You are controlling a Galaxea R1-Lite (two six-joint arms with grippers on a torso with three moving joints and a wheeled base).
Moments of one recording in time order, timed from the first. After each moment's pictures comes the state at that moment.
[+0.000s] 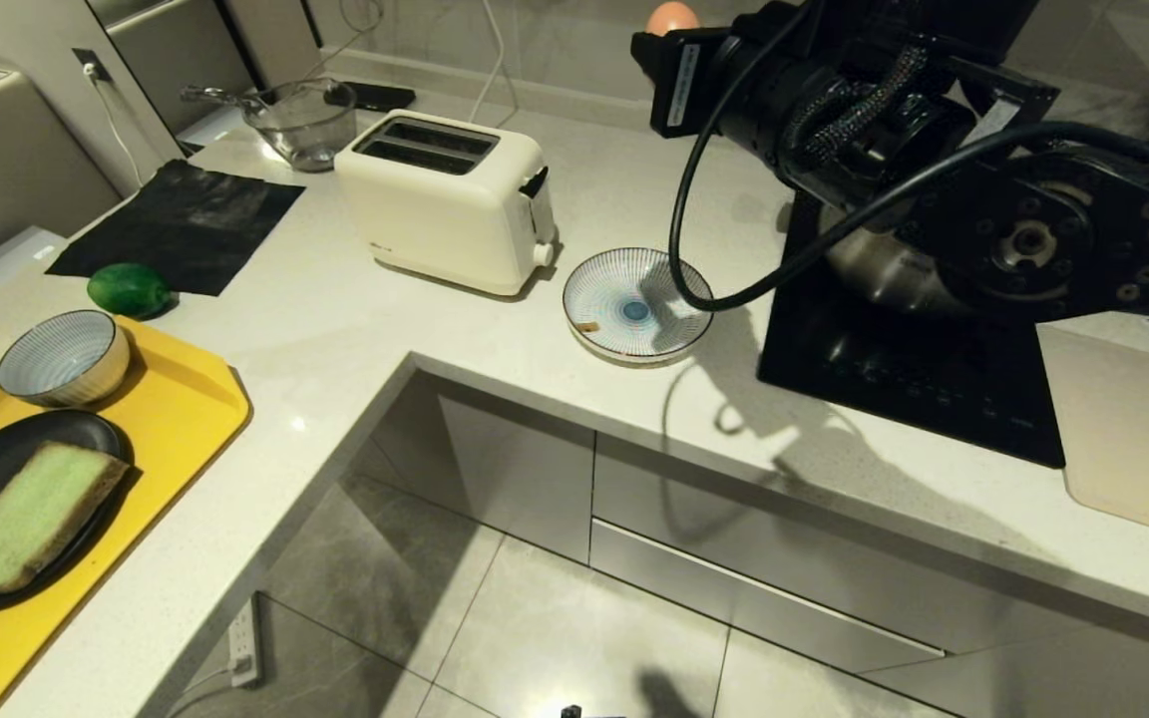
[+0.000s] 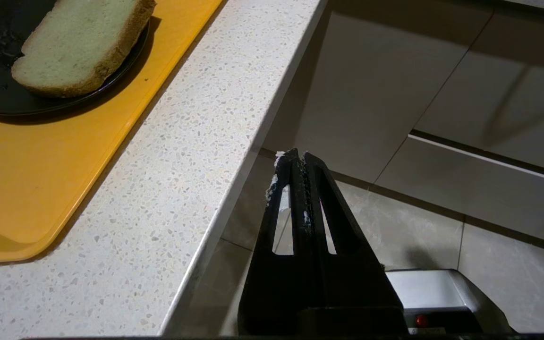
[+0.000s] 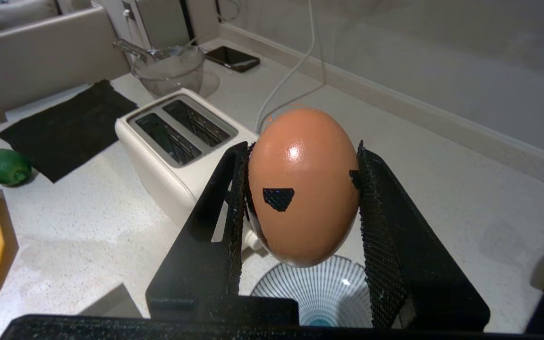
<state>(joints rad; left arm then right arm) 0.00 0.00 0.00 0.01 0.00 0.01 0.65 1.95 -1.84 -0.46 -0.19 -0.13</state>
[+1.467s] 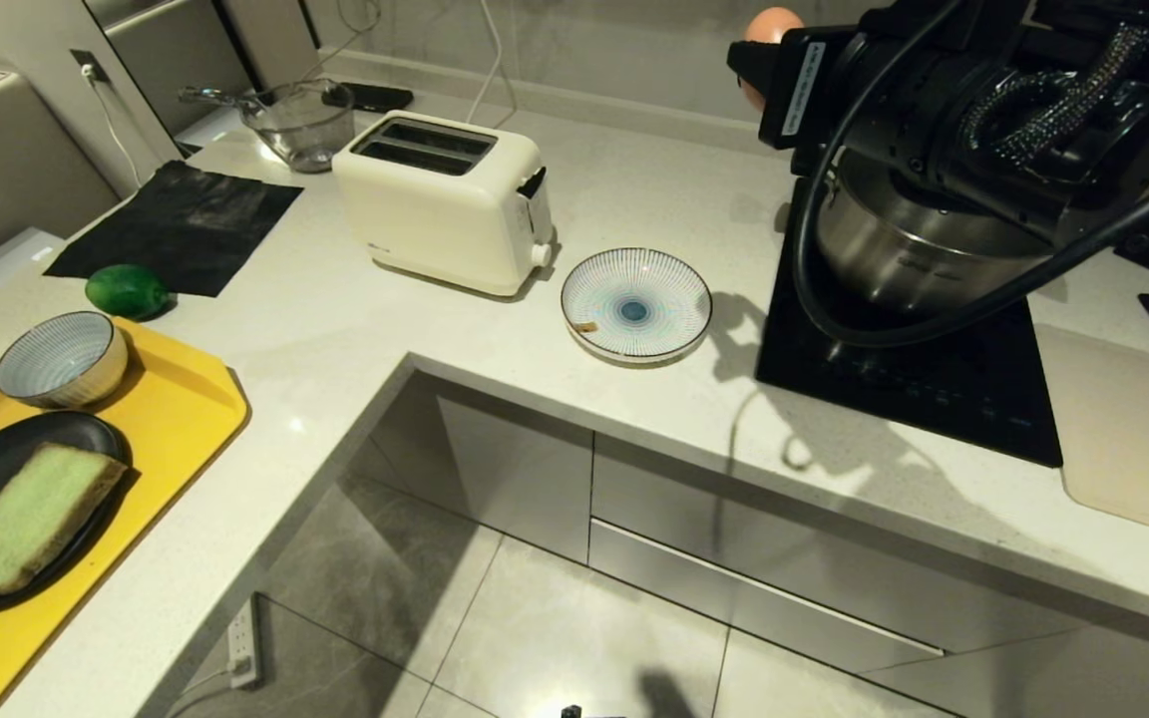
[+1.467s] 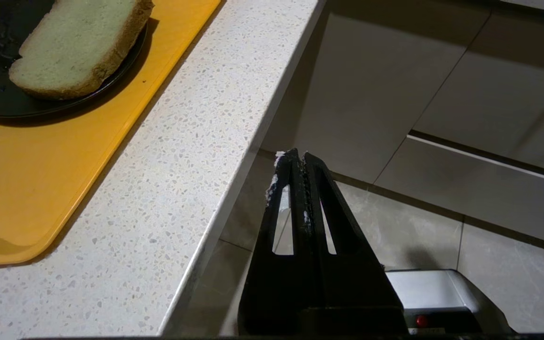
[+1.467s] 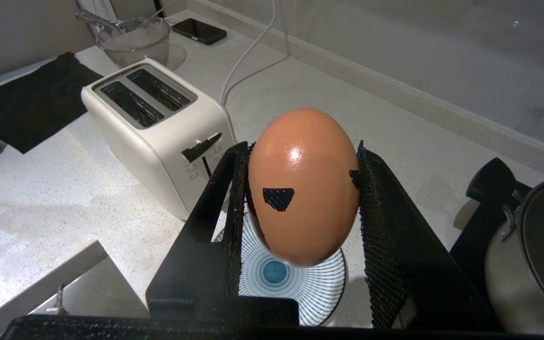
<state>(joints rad) 0.00 0.00 0.00 0.01 0.00 0.01 0.62 1.73 -1.56 -0.44 -0.23 -0.14</state>
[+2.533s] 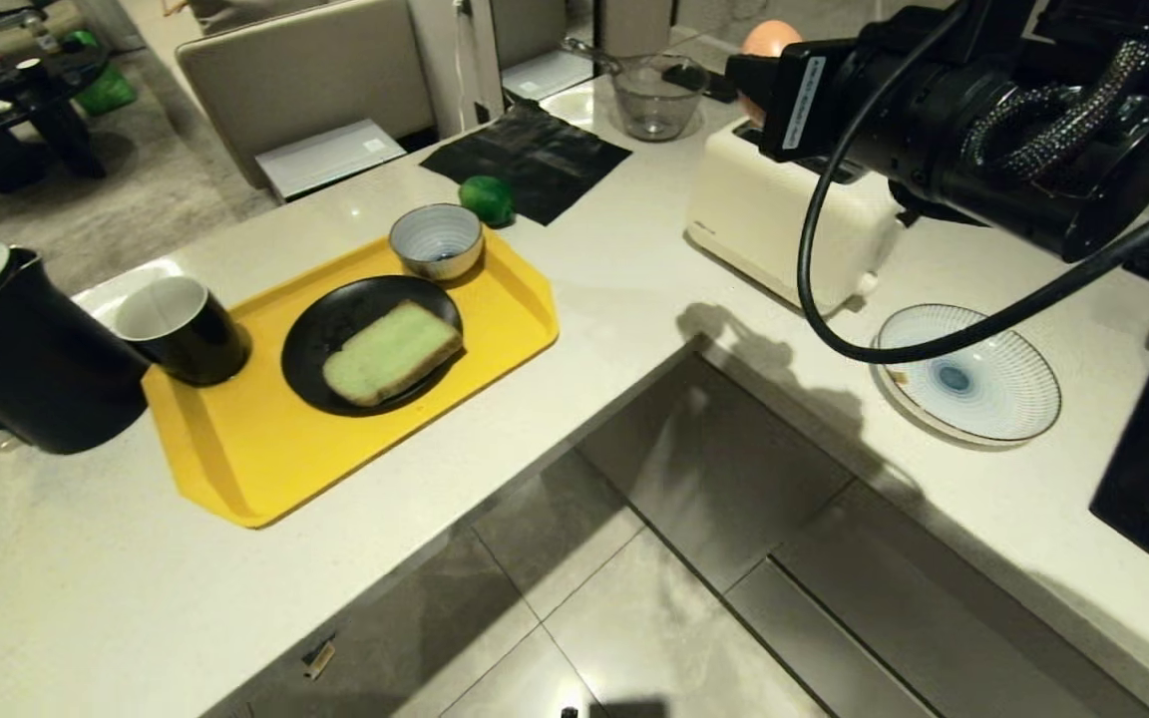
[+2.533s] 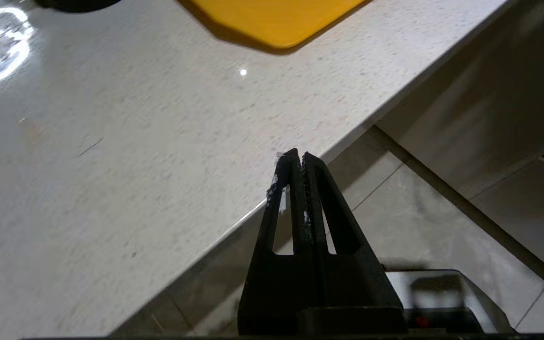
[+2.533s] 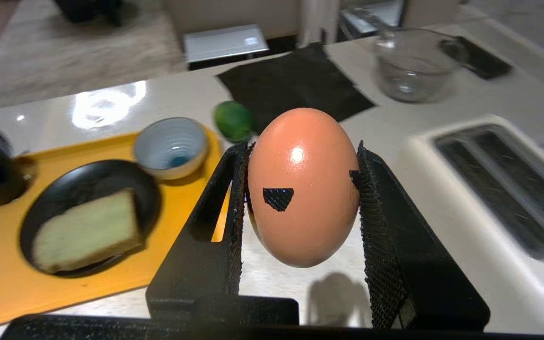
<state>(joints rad) 0.00 0.00 0.00 0.01 0.00 0.01 0.63 1.71 -1.52 -0.45 -0.22 -0.14</state>
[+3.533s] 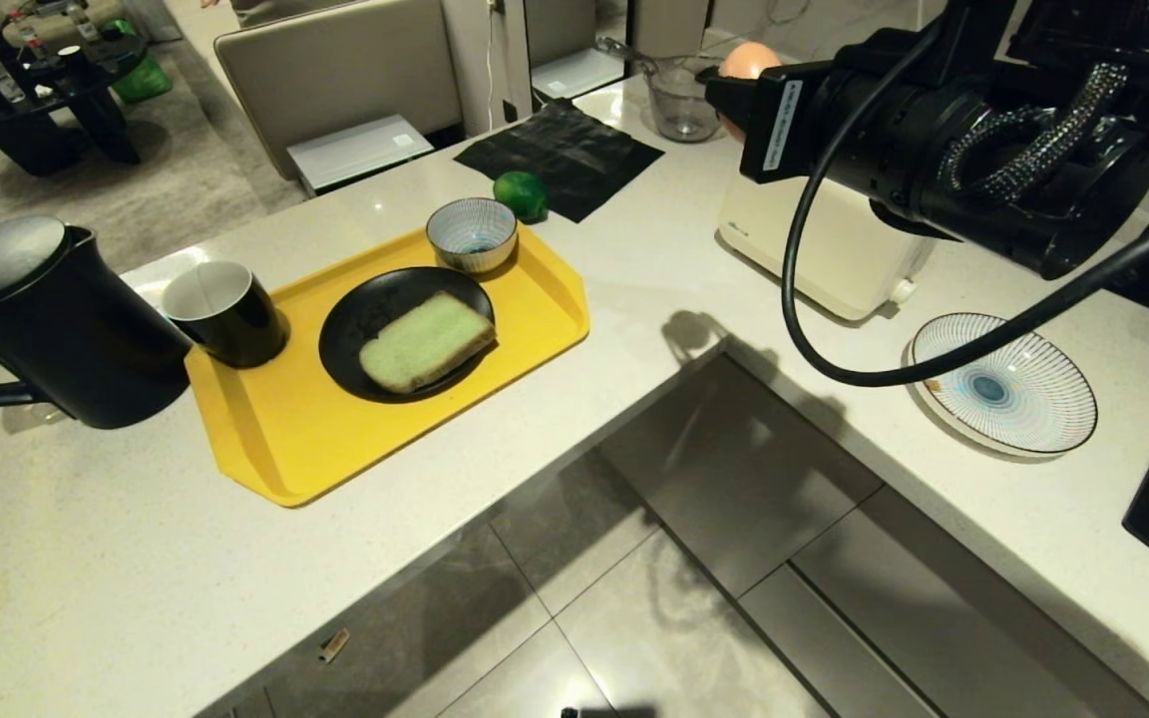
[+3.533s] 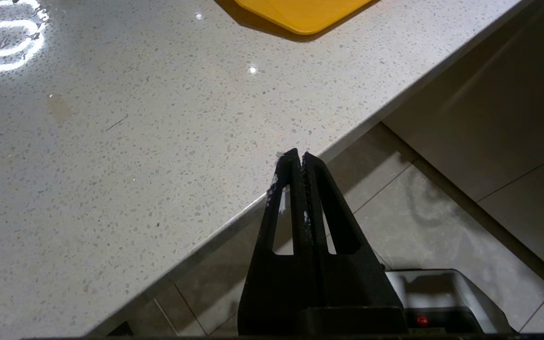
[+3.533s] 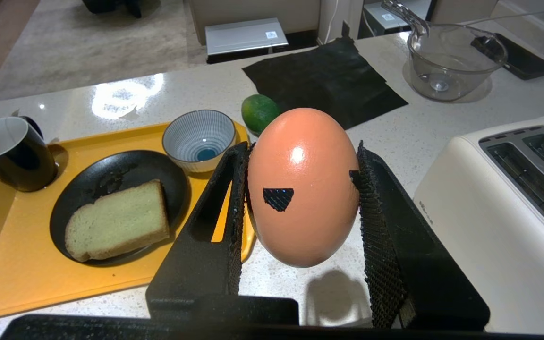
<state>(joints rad) 0.00 0.00 0.00 0.01 0.00 0.01 0.65 1.72 -1.51 -0.45 -0.22 -0.14</state>
